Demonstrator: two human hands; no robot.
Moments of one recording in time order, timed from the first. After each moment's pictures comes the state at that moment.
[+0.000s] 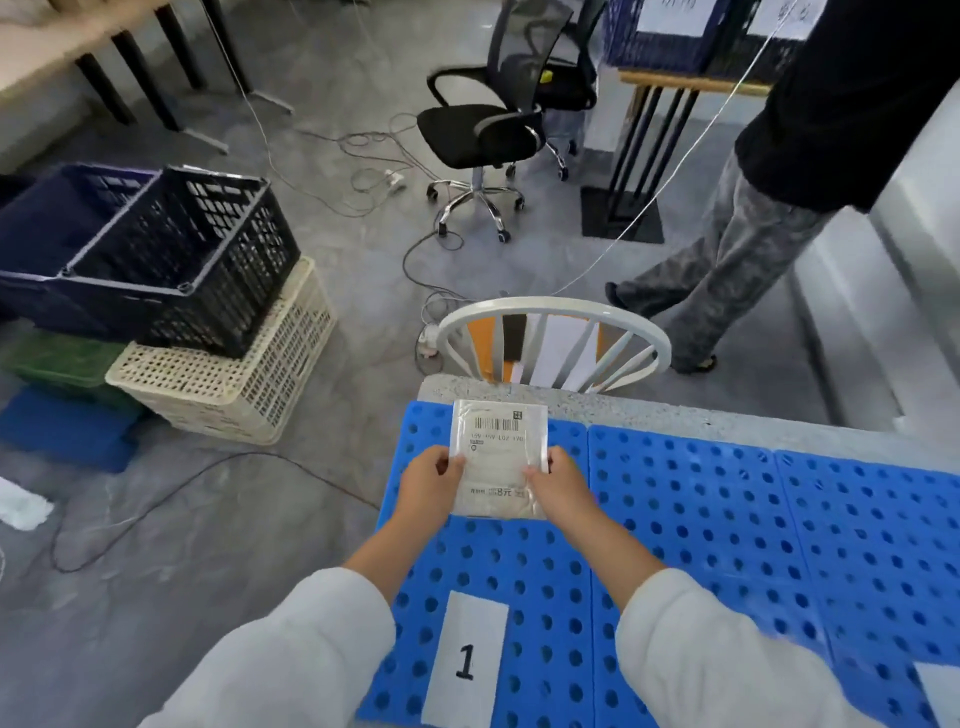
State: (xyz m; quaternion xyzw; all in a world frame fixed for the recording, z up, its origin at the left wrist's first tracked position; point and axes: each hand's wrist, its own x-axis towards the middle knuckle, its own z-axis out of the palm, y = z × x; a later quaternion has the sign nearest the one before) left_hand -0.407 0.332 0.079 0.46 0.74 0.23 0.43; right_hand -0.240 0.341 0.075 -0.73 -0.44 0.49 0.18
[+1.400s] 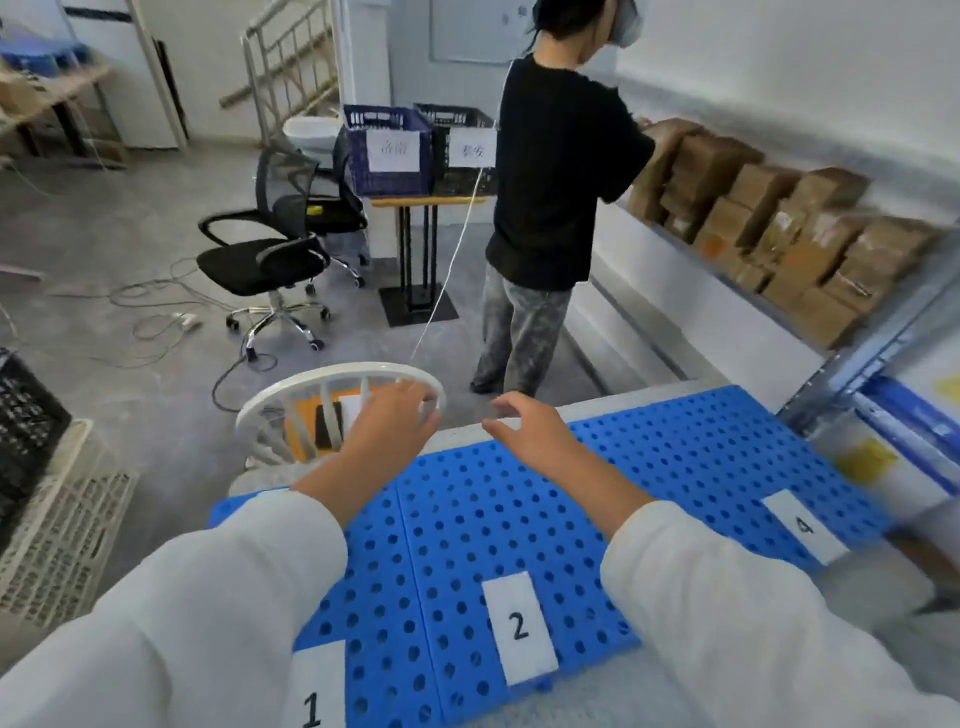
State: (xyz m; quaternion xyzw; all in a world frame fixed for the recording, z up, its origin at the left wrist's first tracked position) left_hand -0.232 0.316 0.245 0.86 0.45 0.20 0.16; right_hand -0.050 0.237 0.252 -0.75 -0.56 0.26 0.25
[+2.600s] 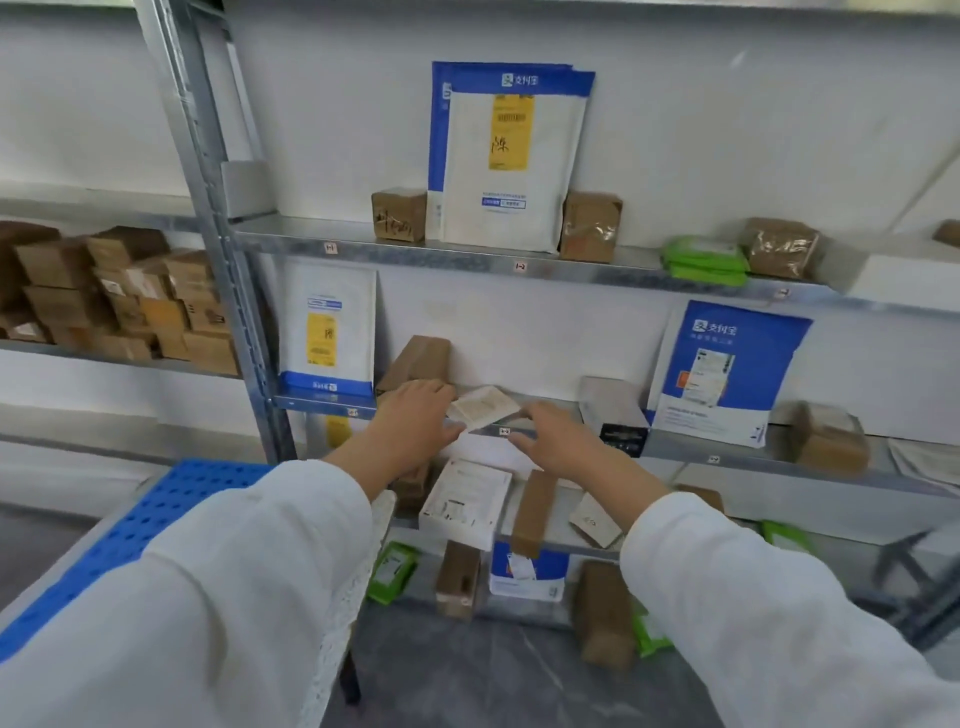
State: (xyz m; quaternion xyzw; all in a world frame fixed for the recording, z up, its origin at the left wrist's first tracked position) left_hand 0.346 -0.137 0.329 0.98 -0.16 0.12 0.06; right_hand 0.337 -0.345 0.326 -0.98 -0.12 0.00 0.19
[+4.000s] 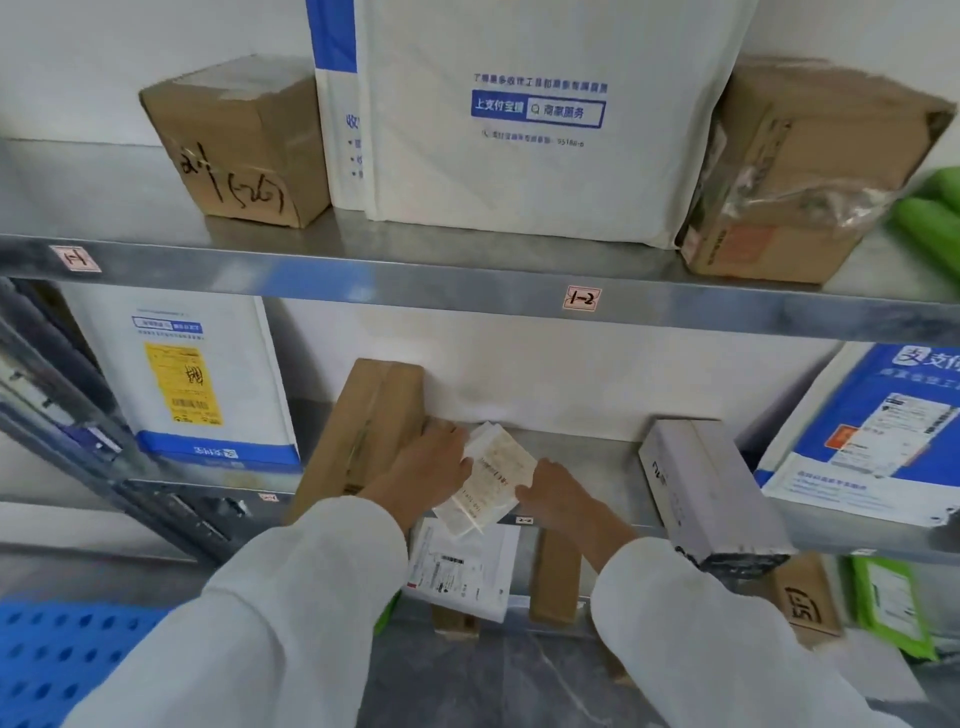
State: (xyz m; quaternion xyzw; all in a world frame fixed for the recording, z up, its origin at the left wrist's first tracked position) left_hand 0.743 -0.162 0.169 0.98 -0.18 -0.07 0.10; right_hand 0.716 -0.340 0.150 -0.93 0.09 0.22 0.29
